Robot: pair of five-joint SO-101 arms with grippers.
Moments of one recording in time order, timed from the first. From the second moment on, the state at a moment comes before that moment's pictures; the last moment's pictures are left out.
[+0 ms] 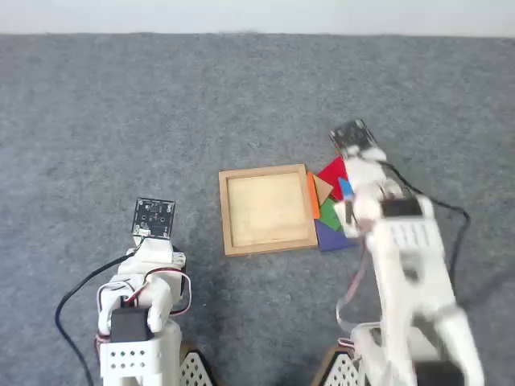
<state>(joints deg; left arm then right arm) -9.4 -103.1 97.2 72.0 -3.9 -8.0 -26.5 45.0 57.5 19.7</state>
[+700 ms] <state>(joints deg) -9.4 -103.1 97.2 72.0 -3.9 -6.8 -1.4 31.4 56.7 15.6</state>
